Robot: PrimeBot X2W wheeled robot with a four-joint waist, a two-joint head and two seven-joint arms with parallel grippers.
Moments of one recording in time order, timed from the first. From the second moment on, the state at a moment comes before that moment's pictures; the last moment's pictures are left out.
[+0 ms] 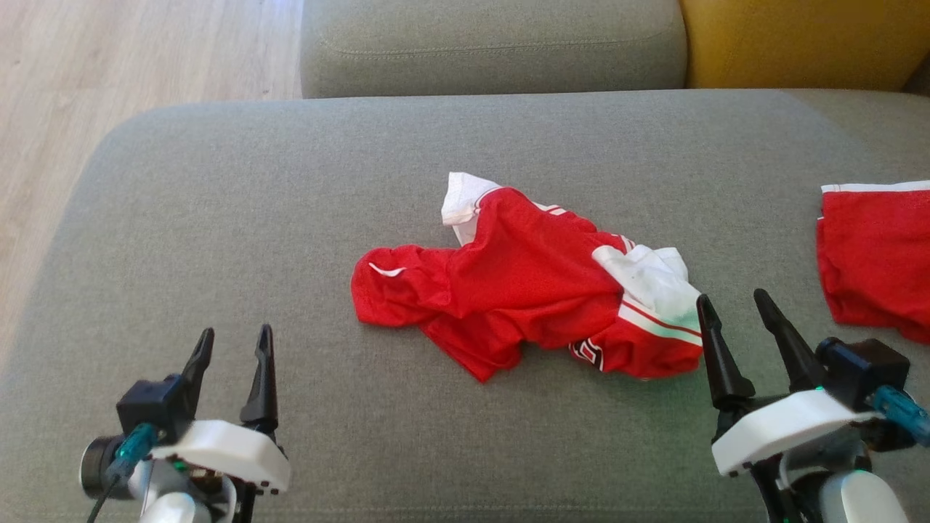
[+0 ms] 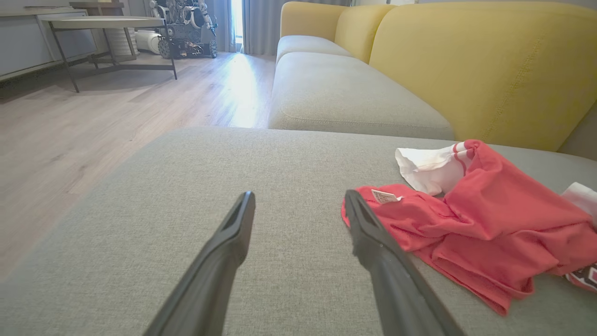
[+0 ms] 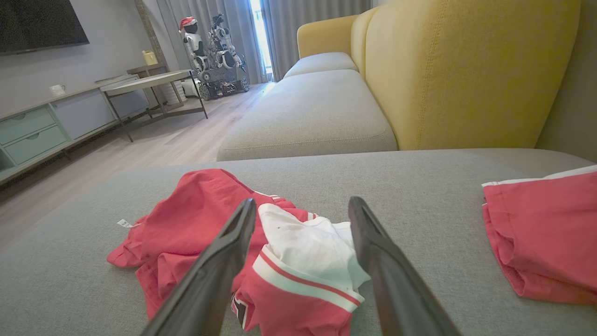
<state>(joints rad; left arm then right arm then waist) -0.01 0.29 -0.34 0.15 -0.43 0.22 -0.21 0.08 -0.05 0.03 -0.07 0.19 0.13 0.12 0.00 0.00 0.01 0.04</state>
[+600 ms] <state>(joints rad) -0.01 0.29 -0.35 0.15 -0.43 0.22 -0.21 0.07 -0.05 0.03 -0.07 0.20 0.13 0.12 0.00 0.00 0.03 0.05</state>
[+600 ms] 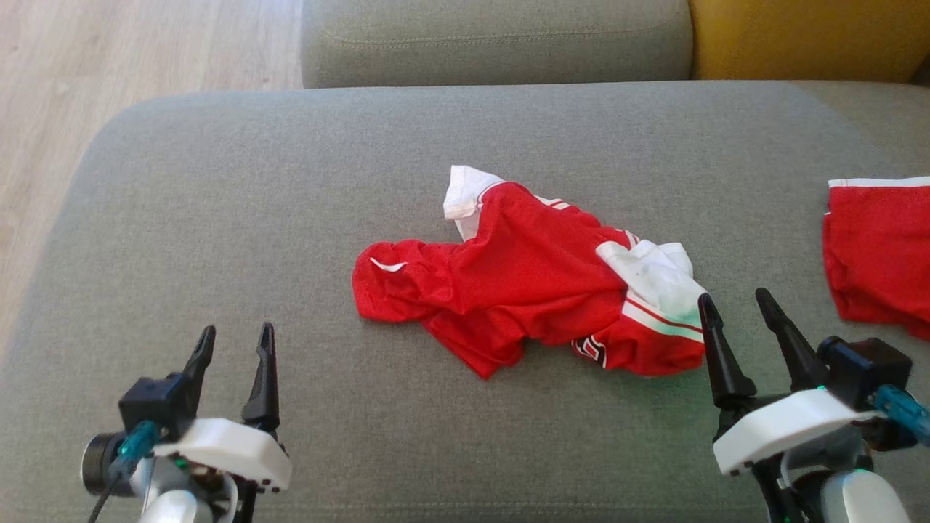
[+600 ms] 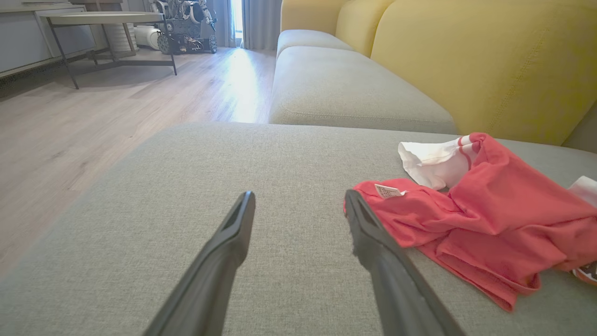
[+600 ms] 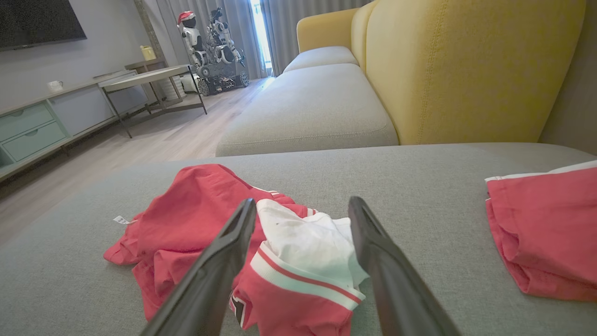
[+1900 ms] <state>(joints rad) -0.34 0.21 -0.55 0.32 -0.48 -0.01 -0.06 -0.04 -0.05 0.04 -0.06 0.20 0.13 0.09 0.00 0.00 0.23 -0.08</state>
